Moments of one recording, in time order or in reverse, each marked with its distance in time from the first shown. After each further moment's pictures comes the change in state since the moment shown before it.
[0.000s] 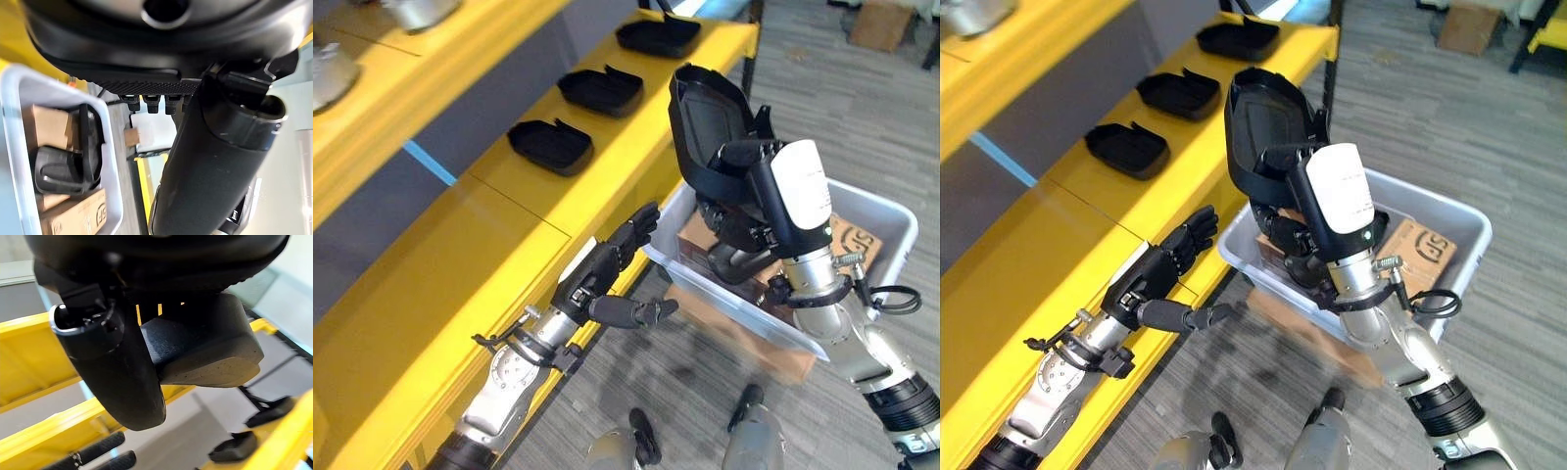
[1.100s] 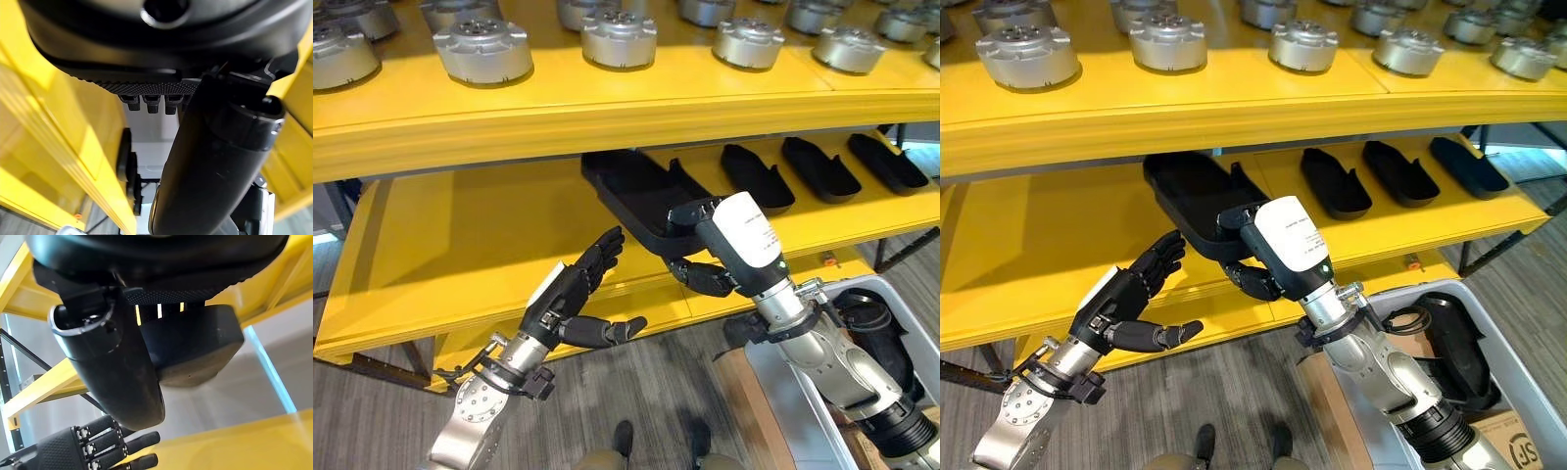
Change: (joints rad) left arm 0.154 0.015 0.113 0.018 -0.011 0.003 -0.026; right arm 0.078 -0.010 0.097 -0.080 0.023 -0.018 0.178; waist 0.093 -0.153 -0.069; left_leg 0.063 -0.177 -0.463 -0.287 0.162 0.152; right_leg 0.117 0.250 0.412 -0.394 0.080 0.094
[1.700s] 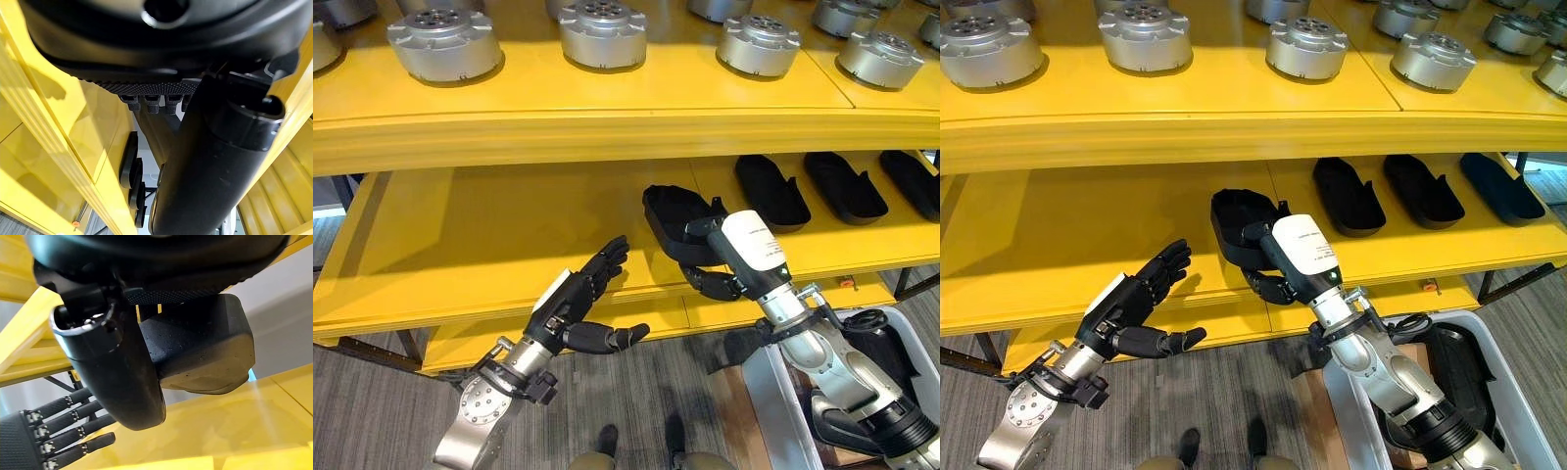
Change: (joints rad) left arm -0.003 -0.011 0.002 0.018 -0.001 0.001 -0.054; right arm 0.012 -0.015 0.020 0.133 0.020 0.070 -0.003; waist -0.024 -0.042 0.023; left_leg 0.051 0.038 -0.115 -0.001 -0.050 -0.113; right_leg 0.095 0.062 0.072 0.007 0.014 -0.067
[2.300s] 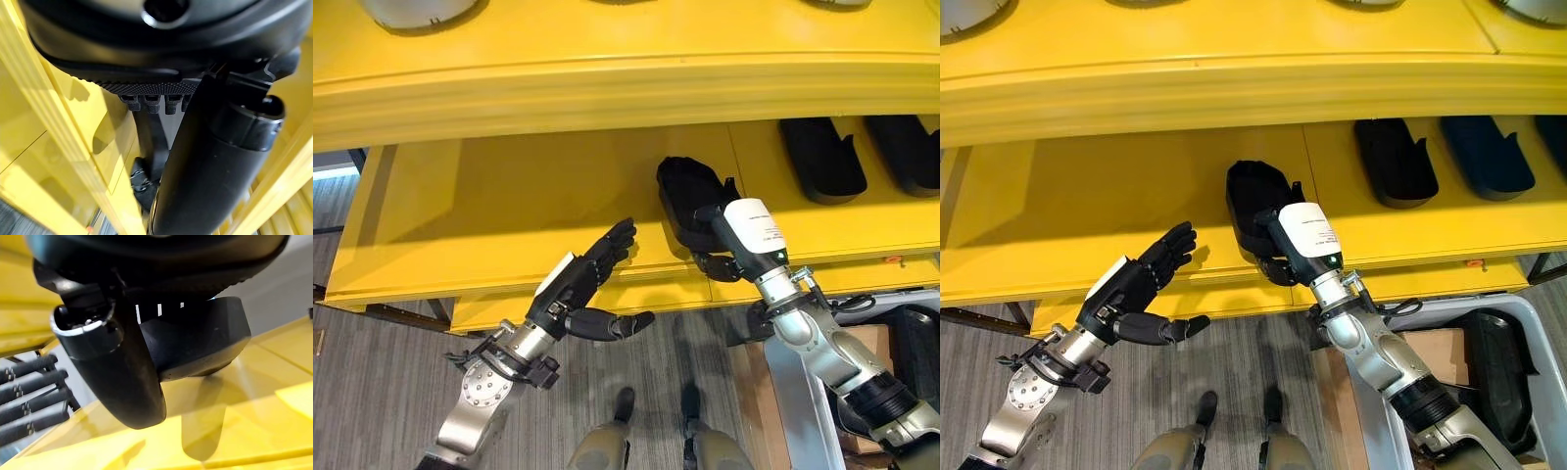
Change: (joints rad) left arm -0.127 -0.002 -0.005 0.000 -0.038 0.004 0.018; right arm -0.177 0.036 0.051 0.194 -0.044 0.043 -0.045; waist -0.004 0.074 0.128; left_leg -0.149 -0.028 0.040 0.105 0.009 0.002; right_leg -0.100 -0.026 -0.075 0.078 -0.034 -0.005
